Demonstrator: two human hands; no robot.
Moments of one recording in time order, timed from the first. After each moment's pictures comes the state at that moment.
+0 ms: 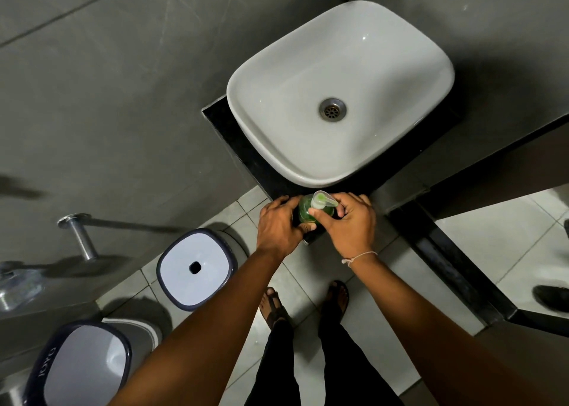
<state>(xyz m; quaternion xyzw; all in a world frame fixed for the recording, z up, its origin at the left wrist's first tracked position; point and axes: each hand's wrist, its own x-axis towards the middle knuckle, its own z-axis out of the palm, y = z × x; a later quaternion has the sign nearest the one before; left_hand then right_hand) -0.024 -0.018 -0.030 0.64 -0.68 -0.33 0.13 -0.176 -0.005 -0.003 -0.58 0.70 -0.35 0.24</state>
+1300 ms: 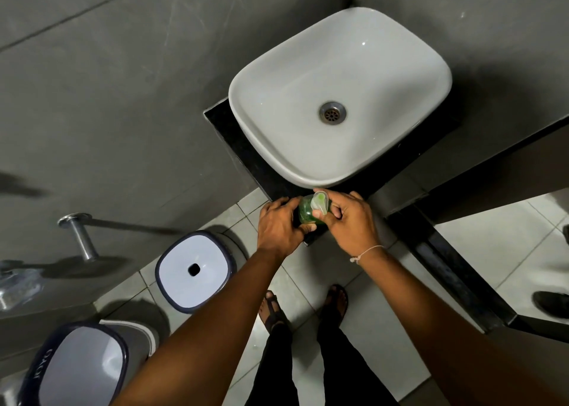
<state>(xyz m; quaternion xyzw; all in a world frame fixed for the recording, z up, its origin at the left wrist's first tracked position) -0.026 -0.016 -0.026 0.65 -0.67 -0.33 0.11 -0.185 -0.012 0.000 -0.66 0.64 -0.30 0.28</state>
